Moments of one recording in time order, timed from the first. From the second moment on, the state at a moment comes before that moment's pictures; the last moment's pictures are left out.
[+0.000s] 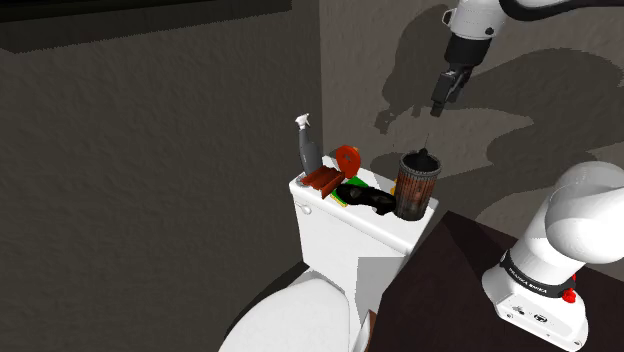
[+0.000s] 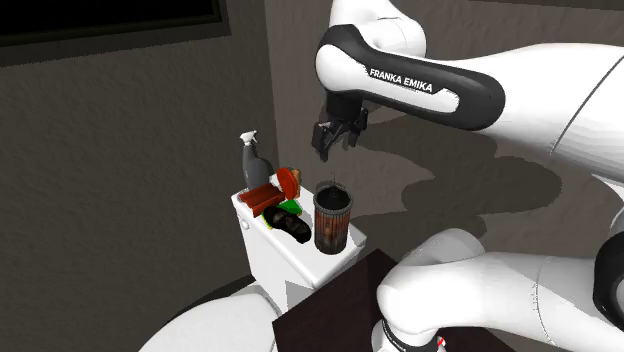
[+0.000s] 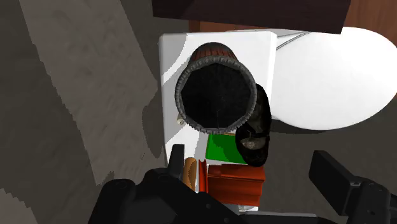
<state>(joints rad) 0.02 -0.83 -0.04 -2.39 -0.07 1.66 -0.05</state>
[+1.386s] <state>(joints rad) 0.04 -0.01 0.40 -2.01 -0.61 1.74 0.30</state>
